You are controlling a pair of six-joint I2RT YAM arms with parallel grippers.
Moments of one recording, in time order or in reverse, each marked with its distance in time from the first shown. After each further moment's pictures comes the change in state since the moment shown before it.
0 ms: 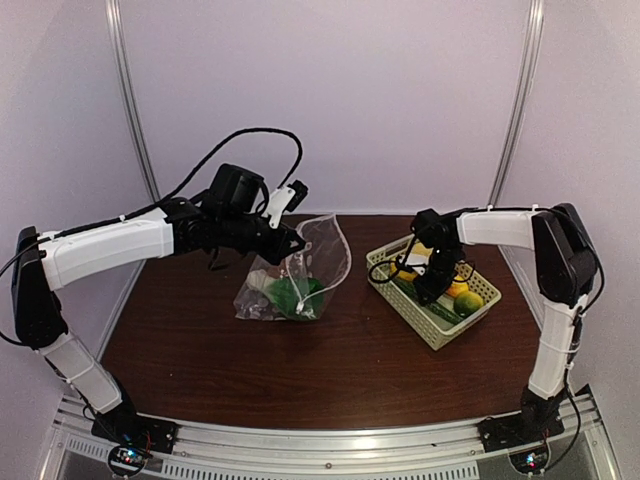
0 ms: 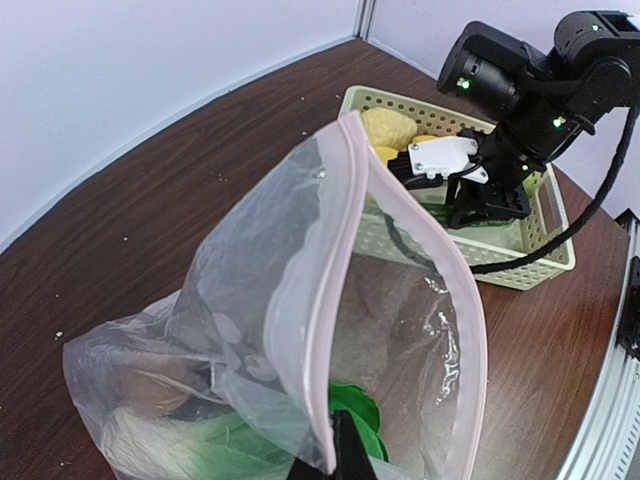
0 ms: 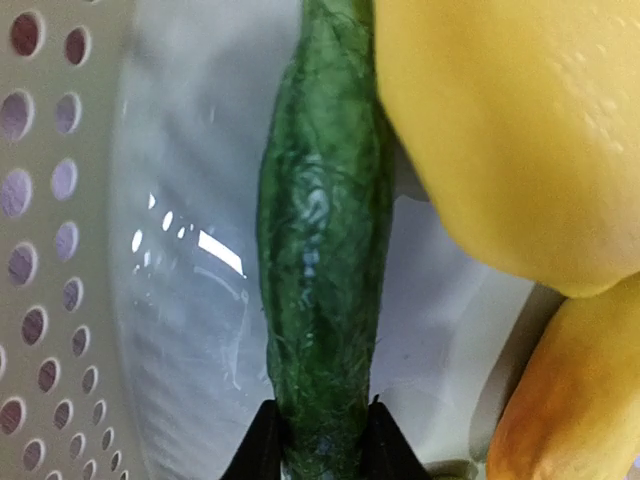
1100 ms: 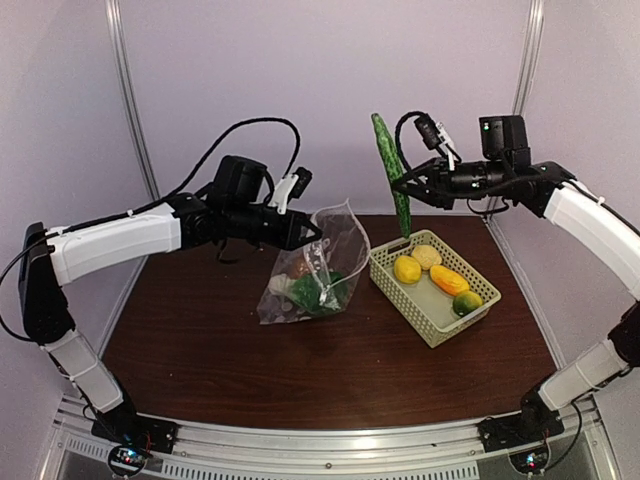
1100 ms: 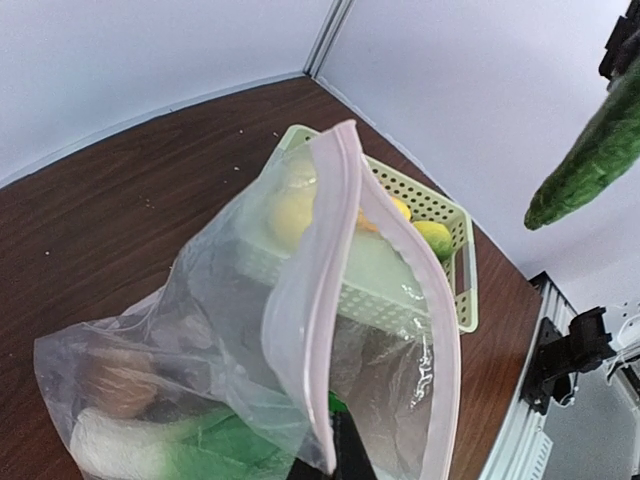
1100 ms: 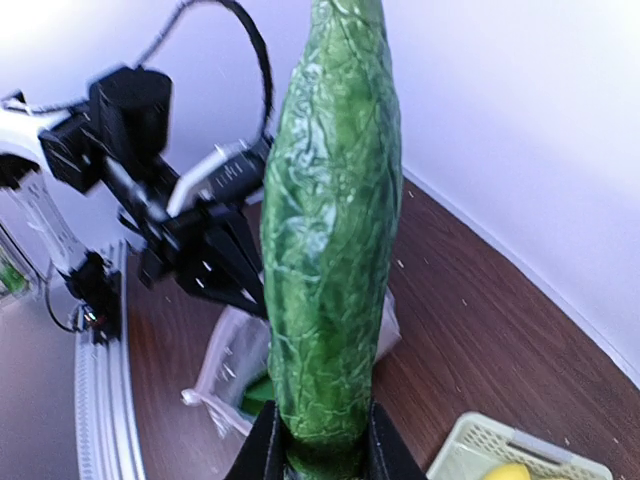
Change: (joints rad) left arm 0.005 0.048 0.055 0.090 0.154 -0.205; right arm 0.018 -0.548 0.080 0.377 -0.690 0.157
